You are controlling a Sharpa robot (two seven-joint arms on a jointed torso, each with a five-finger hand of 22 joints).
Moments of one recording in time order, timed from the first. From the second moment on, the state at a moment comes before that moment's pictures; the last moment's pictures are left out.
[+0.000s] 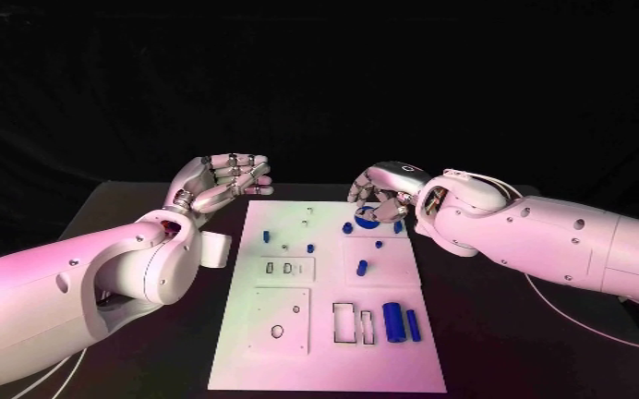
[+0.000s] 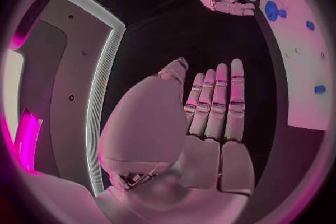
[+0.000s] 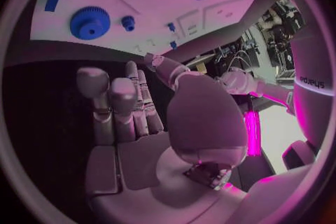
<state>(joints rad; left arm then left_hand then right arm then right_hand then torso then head) 1.25 -0.93 -0.07 1.69 -0.07 -0.48 0.51 1.54 -0.13 0.19 0.28 0.22 0.91 0.21 0.23 0.14 1.06 0.16 0.10 0.07 1.01 0.12 0.30 0.26 0.17 0.97 0.21 0.38 0.17 1.31 -0.74 -0.12 1.39 -1.50 -0.32 0.03 1.21 -0.20 0.55 -0.09 0.23 0.98 0.16 0.23 0.25 1.20 0.09 0.07 0.12 1.46 0.01 1.16 0.99 0.11 1.33 0.10 1.16 0.96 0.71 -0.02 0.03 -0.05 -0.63</state>
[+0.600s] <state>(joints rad) 1.26 -0.94 -0.06 1.71 -0.08 -0.47 0.49 1.54 -0.14 0.19 0.28 0.22 0.91 0.21 0.22 0.14 1.06 0.16 0.08 0.07 1.01 0.12 0.29 0.27 0.17 0.98 0.21 0.39 0.18 1.31 -0.70 -0.13 1.37 -1.67 -0.24 -0.05 1.22 -0.22 0.55 -0.06 0.22 0.96 0.17 0.22 0.28 1.14 0.10 0.07 0.11 1.47 0.01 1.34 1.18 0.09 1.37 0.12 1.31 1.16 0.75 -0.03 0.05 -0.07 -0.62</state>
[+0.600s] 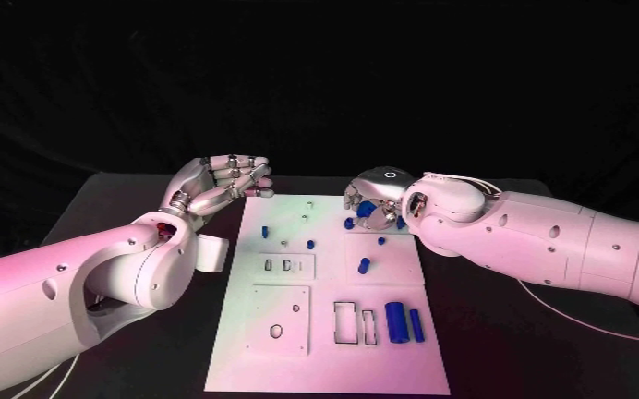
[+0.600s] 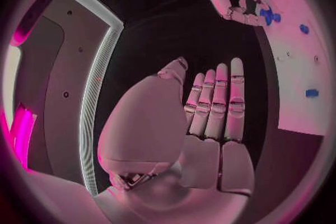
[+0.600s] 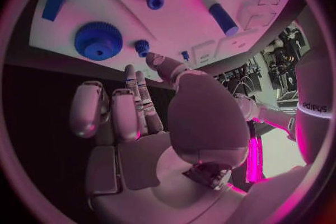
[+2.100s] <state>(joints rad) 1.26 -0.94 -0.06 1.69 -0.08 -0.46 0.48 1.54 -0.14 0.19 0.28 0.22 0.90 0.22 0.21 0.14 1.05 0.17 0.07 0.07 1.01 0.12 0.29 0.28 0.17 0.98 0.21 0.40 0.18 1.30 -0.69 -0.13 1.39 -1.71 -0.36 -0.09 1.26 -0.17 0.64 -0.06 0.14 1.05 0.13 0.33 0.36 1.25 0.09 0.11 0.16 1.46 -0.01 1.41 1.24 0.06 1.45 0.09 1.45 1.31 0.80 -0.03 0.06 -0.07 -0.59</state>
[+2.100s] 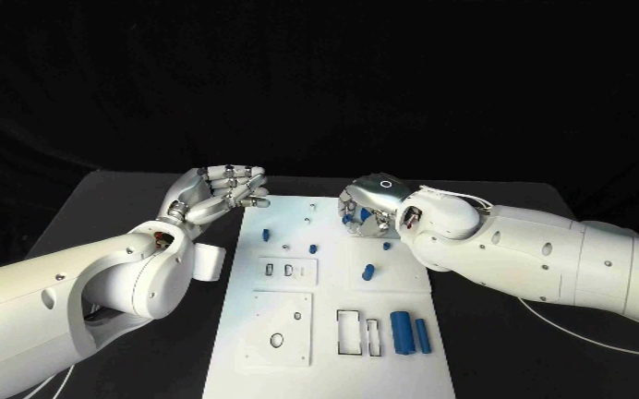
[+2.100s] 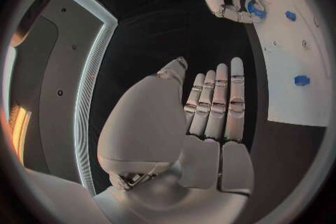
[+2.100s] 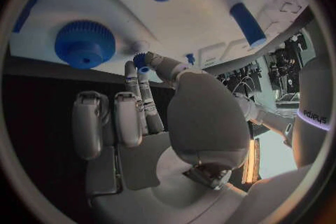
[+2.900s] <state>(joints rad) 1.26 -0.93 -0.06 1.68 -0.08 -0.46 0.47 1.54 -0.14 0.19 0.28 0.22 0.90 0.22 0.21 0.14 1.05 0.17 0.07 0.07 1.01 0.12 0.29 0.28 0.17 0.98 0.21 0.40 0.18 1.31 -0.55 -0.12 1.28 -1.72 -0.49 -0.14 1.27 -0.17 0.64 -0.07 0.13 1.06 0.13 0.33 0.36 1.25 0.09 0.11 0.17 1.46 -0.01 1.41 1.24 0.06 1.45 0.09 1.46 1.31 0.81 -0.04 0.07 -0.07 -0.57</state>
